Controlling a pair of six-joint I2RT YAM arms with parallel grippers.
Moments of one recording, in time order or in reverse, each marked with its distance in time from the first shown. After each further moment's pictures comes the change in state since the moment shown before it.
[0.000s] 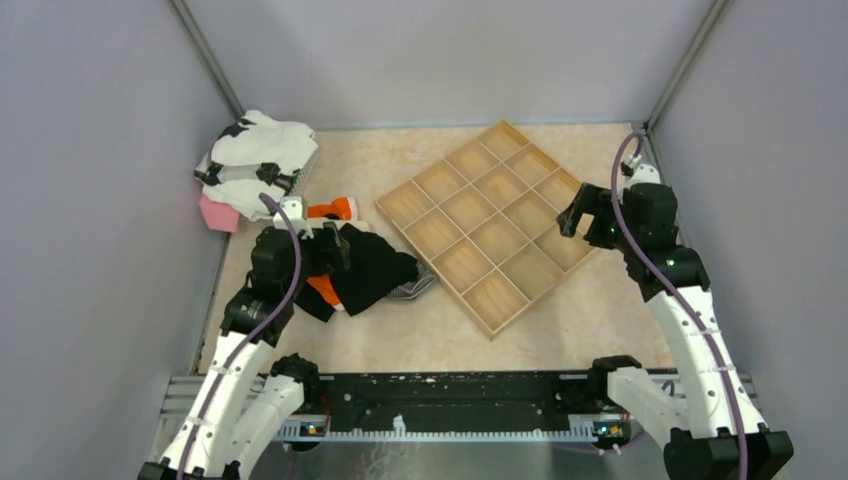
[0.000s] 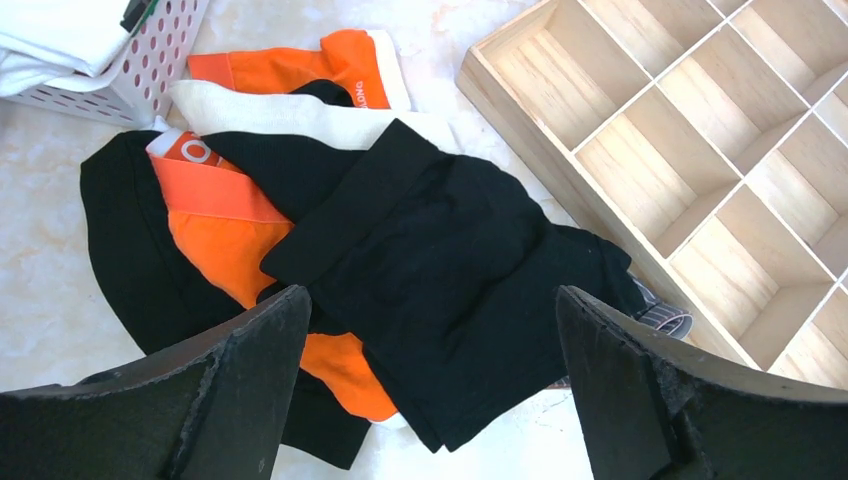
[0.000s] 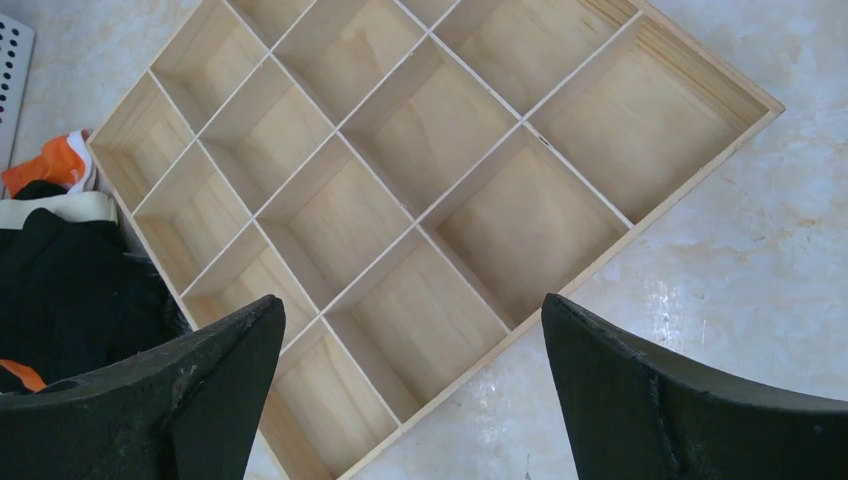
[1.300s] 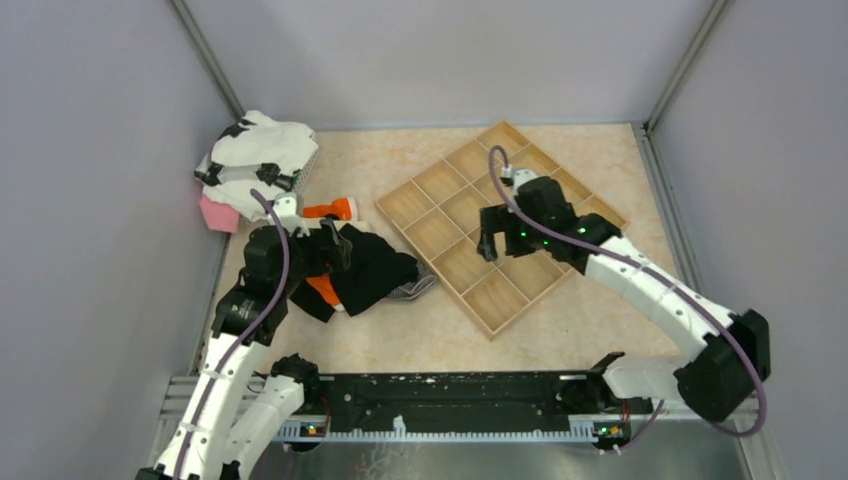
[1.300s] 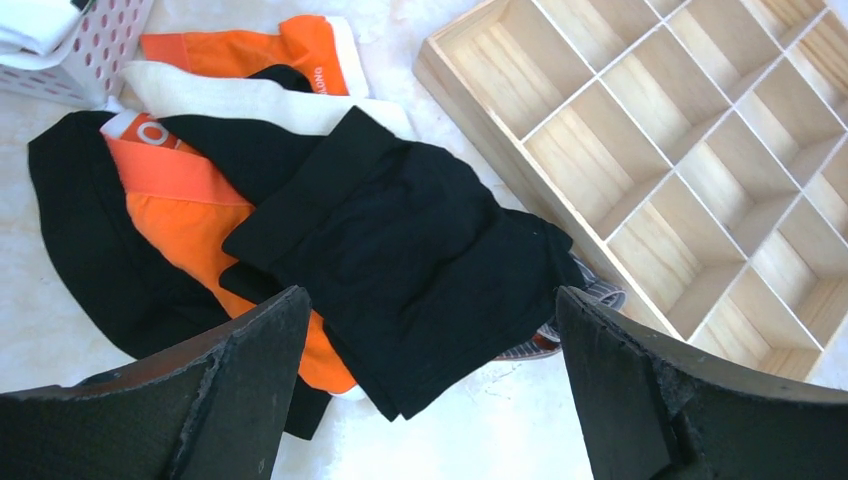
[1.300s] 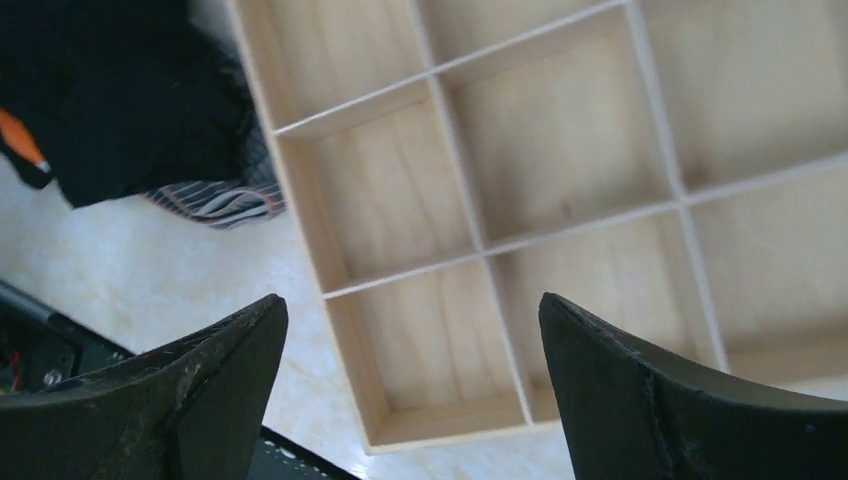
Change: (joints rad) left arm -0.002 0.011 0.101 -0.110 0.079 -0.068; right arm 0.459 0.306 0.098 -0.006 0.061 -0.026
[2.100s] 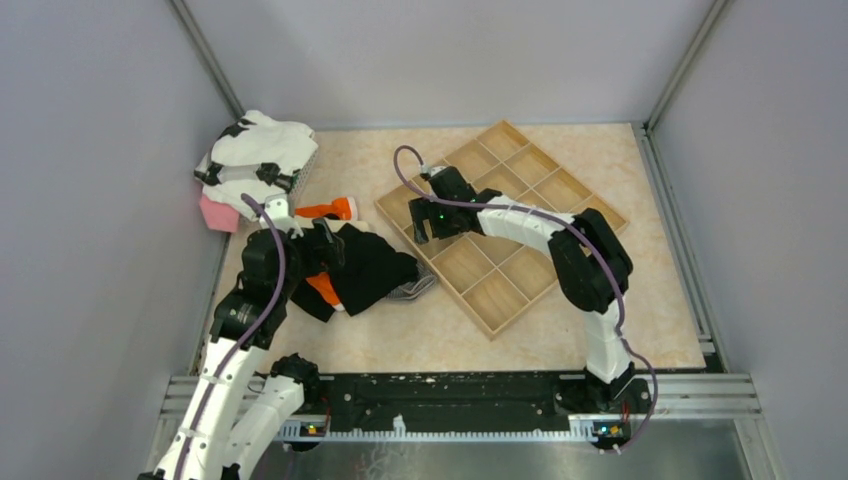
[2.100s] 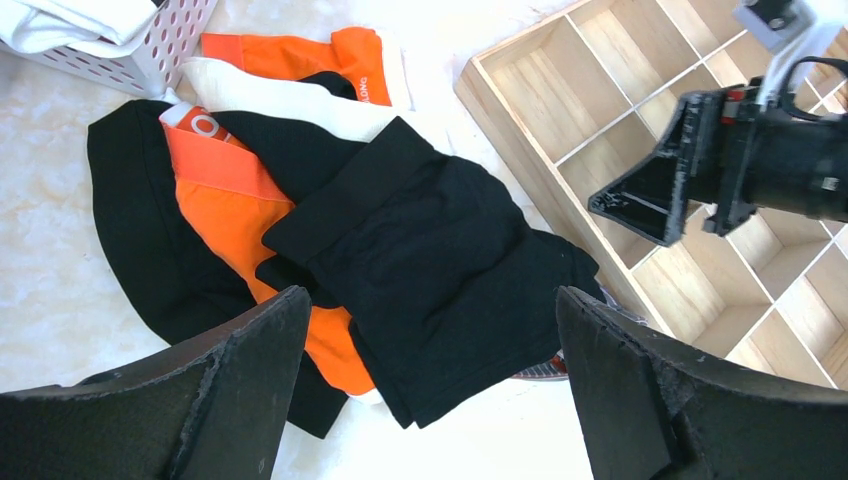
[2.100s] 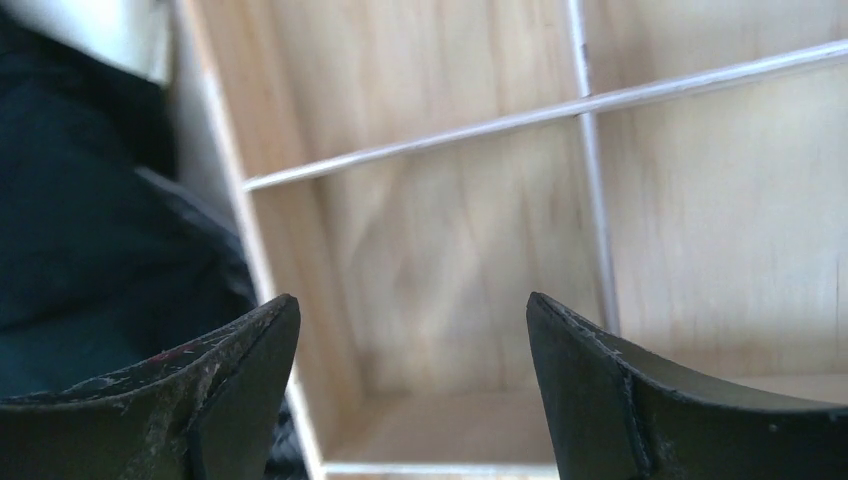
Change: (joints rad) left arm 0.000 -0.024 -0.013 -0.008 -0.111 -0.041; right arm 0.166 0.798 0.406 0.306 -0.064 0.020
